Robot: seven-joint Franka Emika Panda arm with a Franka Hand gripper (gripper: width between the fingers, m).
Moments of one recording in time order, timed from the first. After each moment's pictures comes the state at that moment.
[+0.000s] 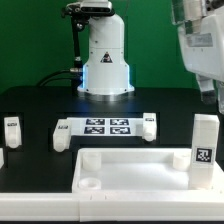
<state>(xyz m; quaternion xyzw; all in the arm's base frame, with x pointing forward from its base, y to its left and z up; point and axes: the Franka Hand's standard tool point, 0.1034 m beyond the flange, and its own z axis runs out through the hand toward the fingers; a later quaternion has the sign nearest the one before) 0.587 0.126 0.134 -0.74 0.67 0.02 0.10</state>
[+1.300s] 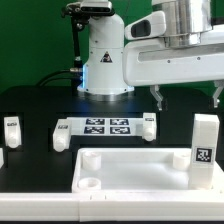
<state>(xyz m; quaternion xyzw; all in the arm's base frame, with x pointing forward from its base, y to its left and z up) 0.541 0.111 0.113 -0.99 0.13 -0.03 0.07</state>
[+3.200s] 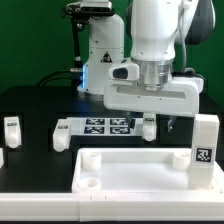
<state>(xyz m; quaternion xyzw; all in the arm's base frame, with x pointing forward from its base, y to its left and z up) 0.378 0.081 0.010 -0.99 0.14 0.06 0.01</state>
